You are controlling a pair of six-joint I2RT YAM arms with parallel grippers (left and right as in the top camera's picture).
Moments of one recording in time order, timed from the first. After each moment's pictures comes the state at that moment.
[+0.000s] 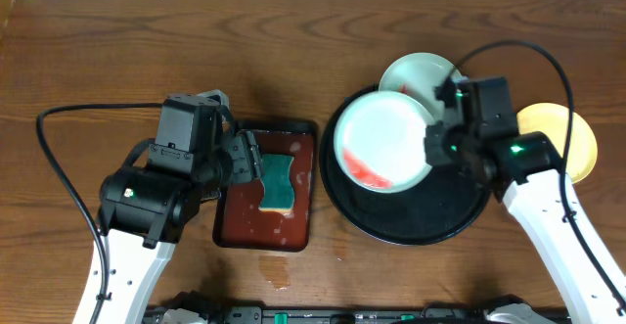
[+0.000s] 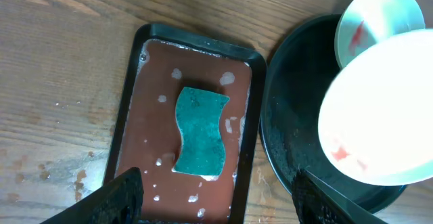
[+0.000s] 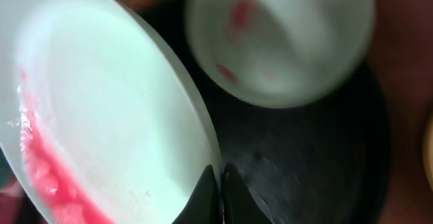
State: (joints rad) left arm -0.28 1.09 1.20 -1.08 0.07 -0.46; right arm 0.30 1.32 1.09 -0.75 -0.05 0.13
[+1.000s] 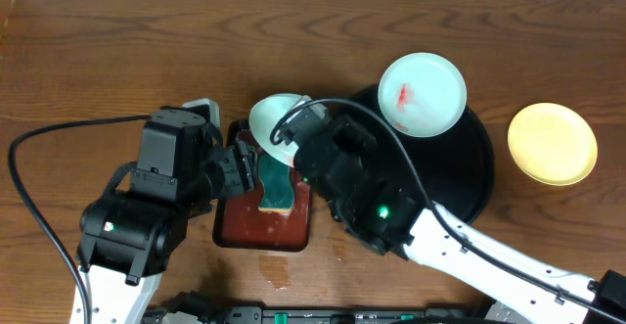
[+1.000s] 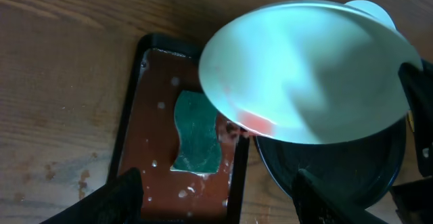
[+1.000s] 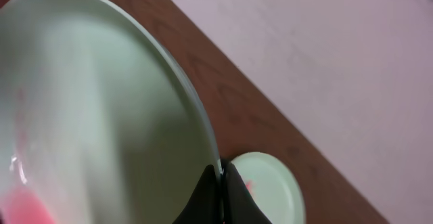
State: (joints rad) left arm -0.28 0.99 1.20 -1.10 0.07 -0.46; right arm 1.00 1.46 1.10 -0.22 0.75 -0.28
